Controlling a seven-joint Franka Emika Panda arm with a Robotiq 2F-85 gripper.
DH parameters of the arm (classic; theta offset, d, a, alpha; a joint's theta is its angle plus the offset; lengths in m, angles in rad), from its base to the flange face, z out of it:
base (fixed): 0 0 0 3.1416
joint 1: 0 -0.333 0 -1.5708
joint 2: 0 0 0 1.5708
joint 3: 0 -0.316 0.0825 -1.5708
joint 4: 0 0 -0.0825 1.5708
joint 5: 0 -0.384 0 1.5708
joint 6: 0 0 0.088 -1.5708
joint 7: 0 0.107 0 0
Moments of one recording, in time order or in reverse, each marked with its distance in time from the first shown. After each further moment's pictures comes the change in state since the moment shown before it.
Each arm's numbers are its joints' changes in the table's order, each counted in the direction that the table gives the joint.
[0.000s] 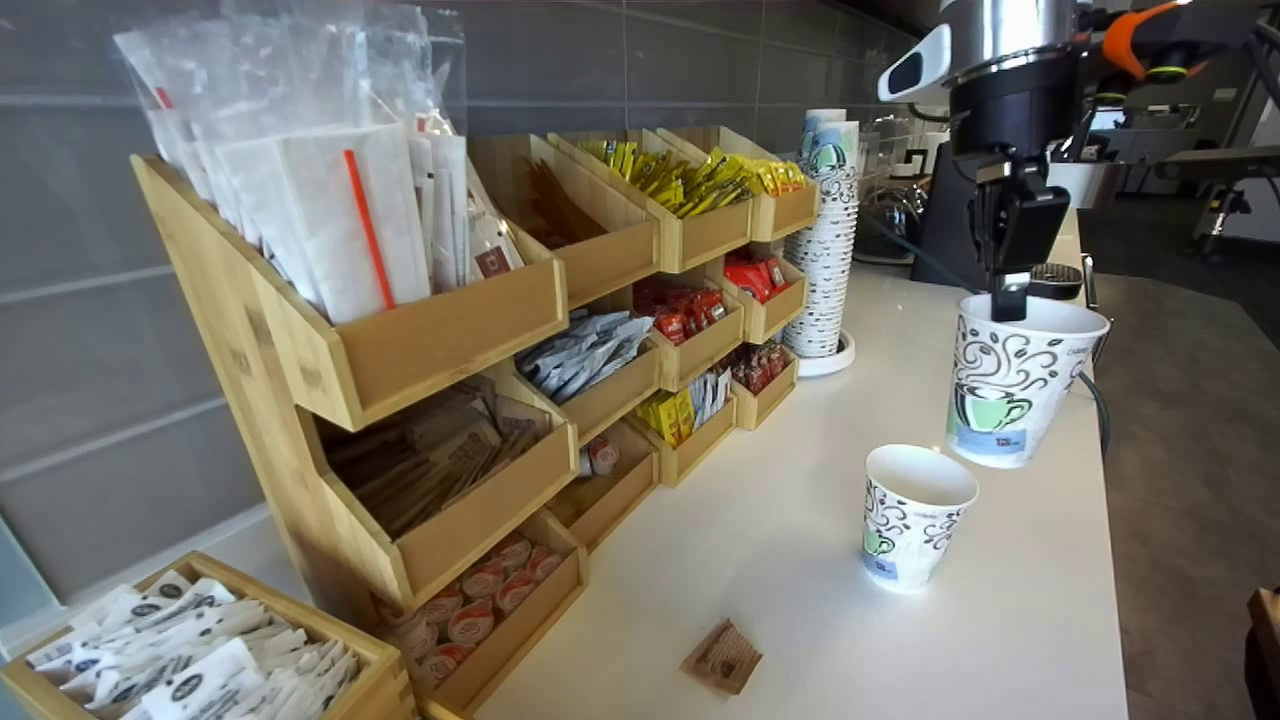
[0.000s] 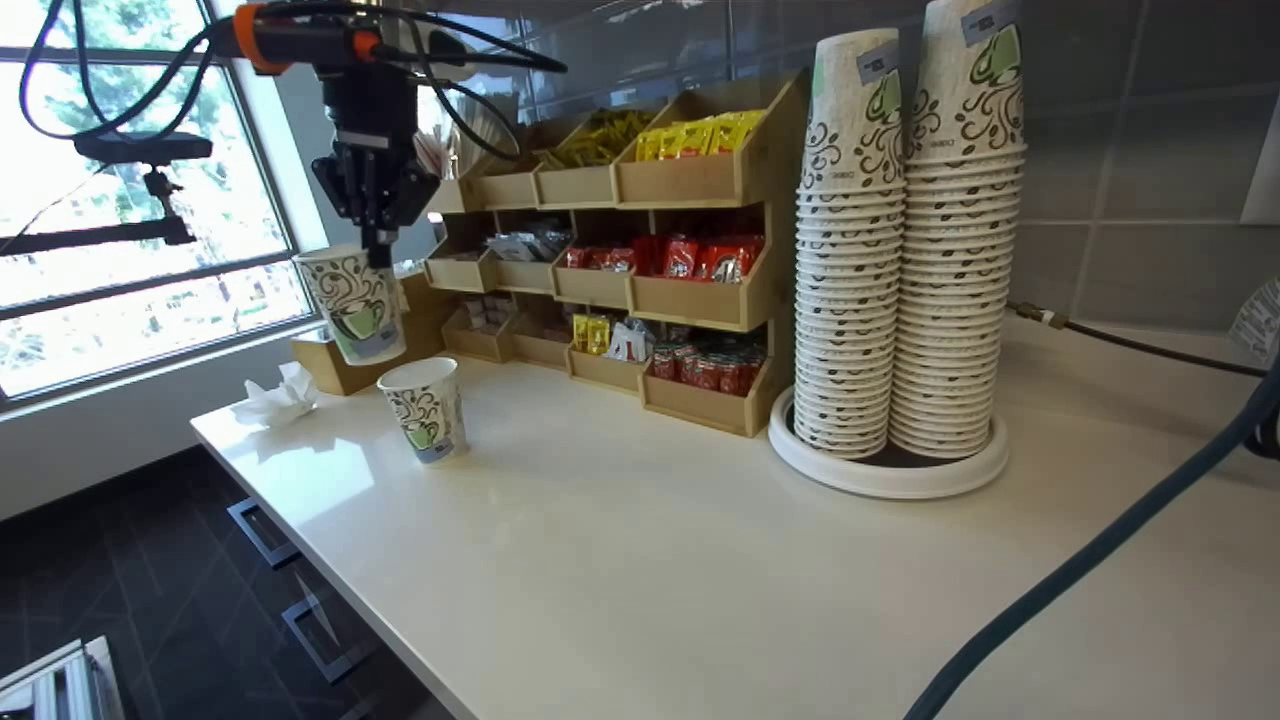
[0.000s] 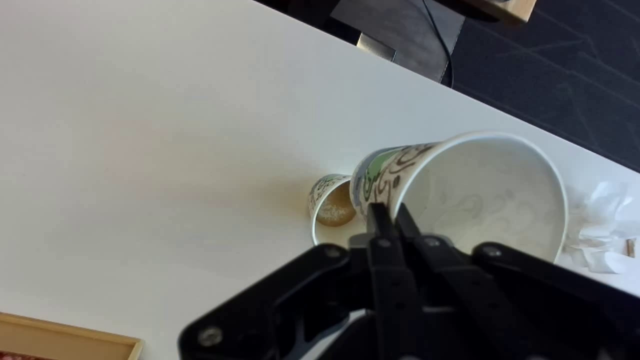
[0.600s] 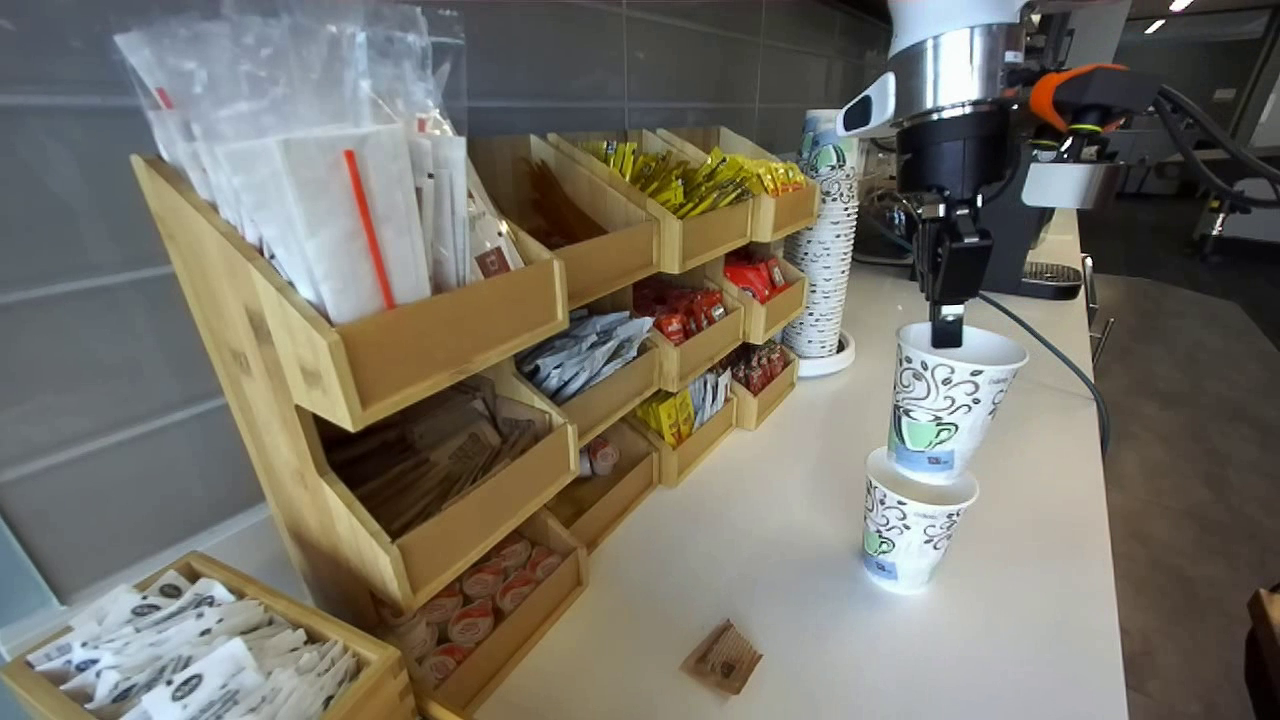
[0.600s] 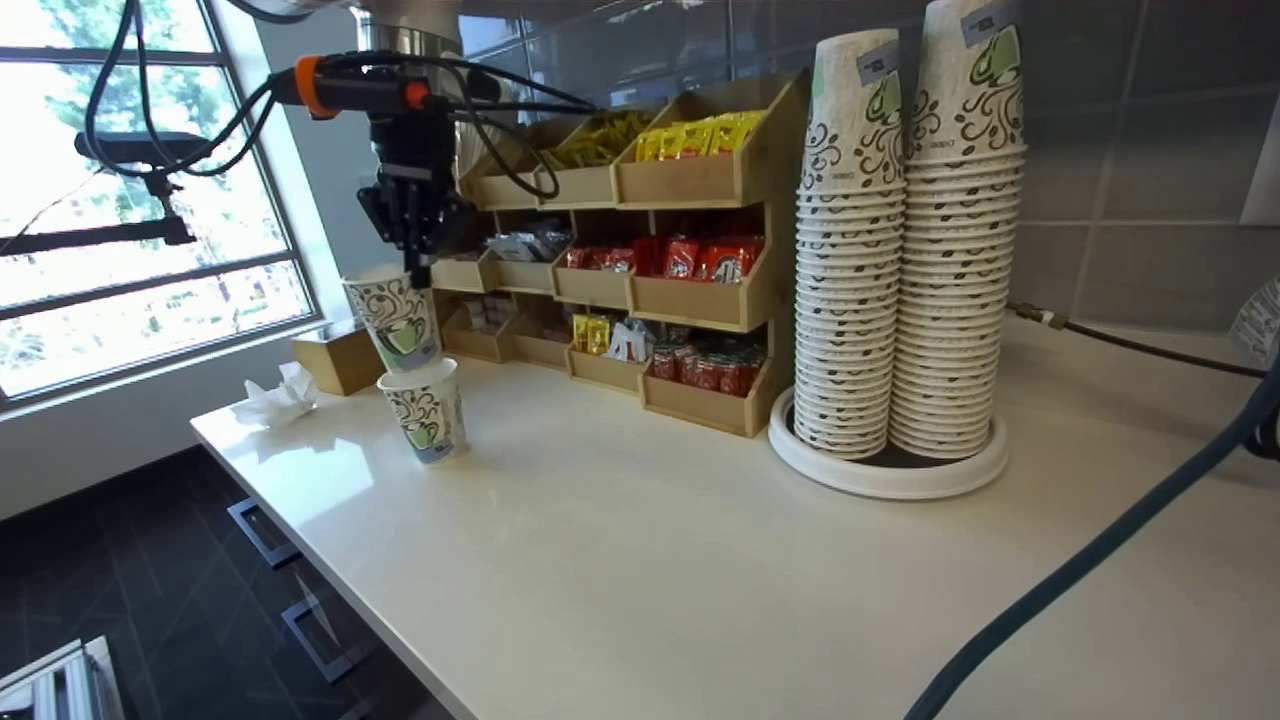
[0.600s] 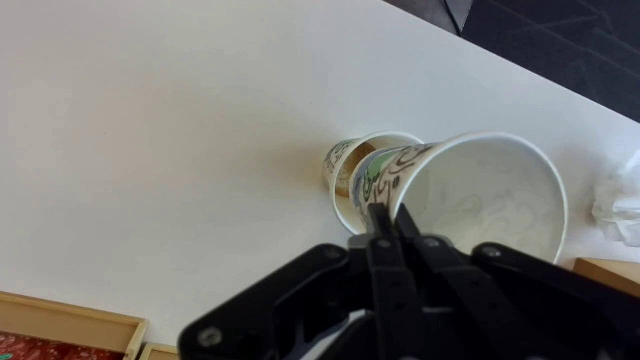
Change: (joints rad) arm 0.000 -0.093 -0.002 0.019 -0.012 -0.101 0.000
